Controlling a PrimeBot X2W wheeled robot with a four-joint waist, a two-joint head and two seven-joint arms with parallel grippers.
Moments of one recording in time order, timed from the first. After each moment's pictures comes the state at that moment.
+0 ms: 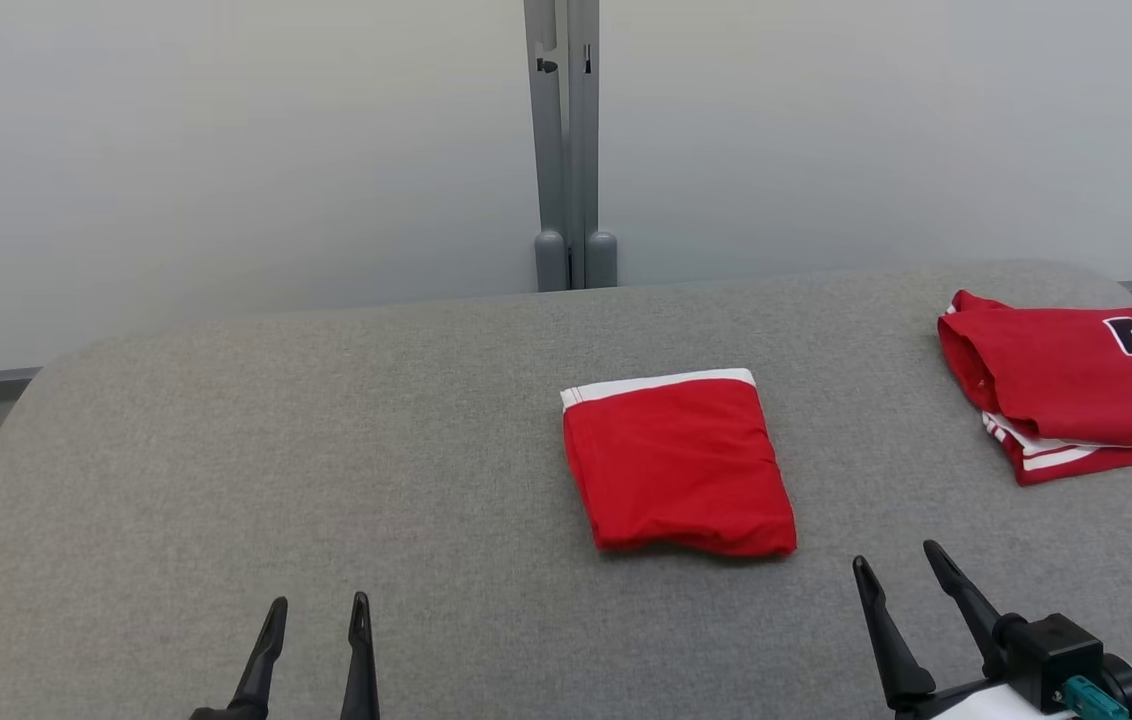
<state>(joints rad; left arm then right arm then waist) 0.21 0.05 -0.16 0.08 -0.21 0.00 -0.26 0.14 -0.15 0.13 0.15 0.19 0.13 -0.26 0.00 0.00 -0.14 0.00</state>
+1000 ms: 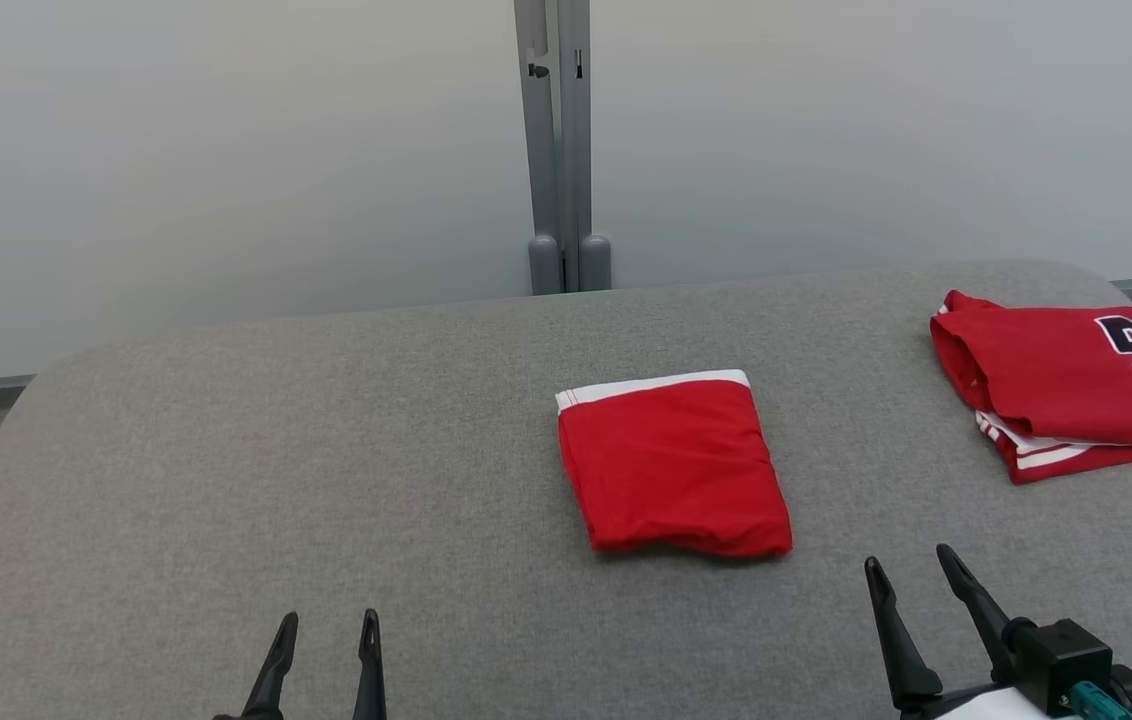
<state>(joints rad) 0.21 0.05 -0.17 0.12 -0.18 0.01 -0.26 0.16 -0.11 0.09 0.15 0.16 0.13 -0.26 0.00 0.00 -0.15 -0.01</state>
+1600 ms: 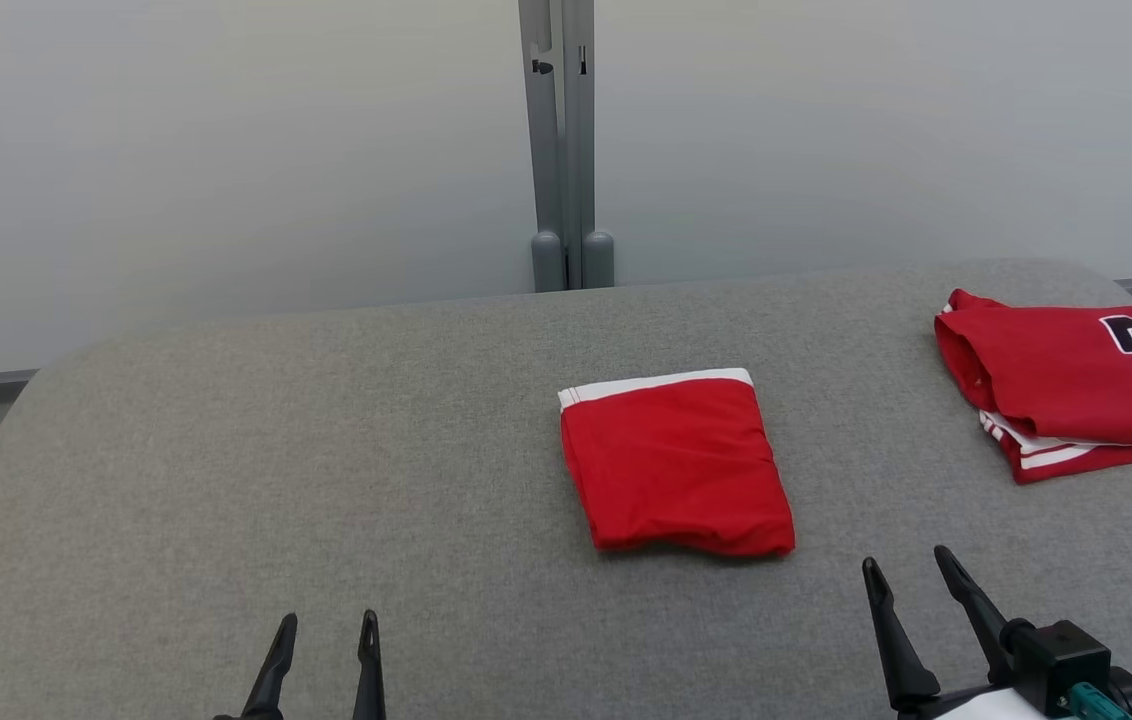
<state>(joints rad) 0.21 0.05 -0.17 0.12 -0.18 0.01 -0.26 0.16 -0.10 0.09 0.15 0.17 0.13 -0.26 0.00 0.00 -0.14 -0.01</state>
